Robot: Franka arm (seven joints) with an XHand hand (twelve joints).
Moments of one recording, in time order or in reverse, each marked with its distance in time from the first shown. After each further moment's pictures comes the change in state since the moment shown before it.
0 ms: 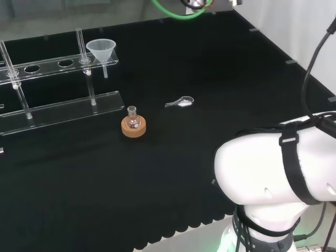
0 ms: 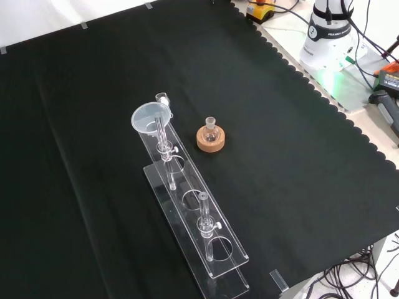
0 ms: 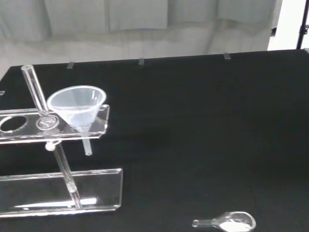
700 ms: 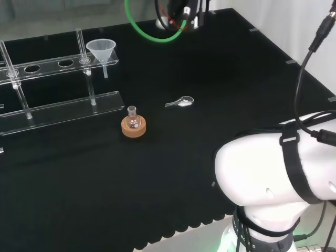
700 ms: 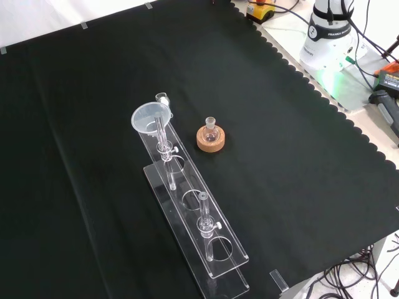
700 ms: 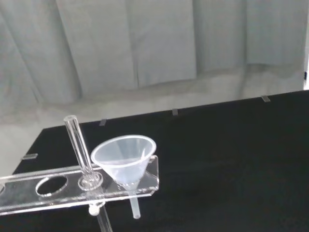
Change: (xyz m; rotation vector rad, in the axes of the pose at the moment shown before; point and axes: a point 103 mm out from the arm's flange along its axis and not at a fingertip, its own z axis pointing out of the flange) arm 0.049 0.042 0.039 -0.190 0.113 -0.013
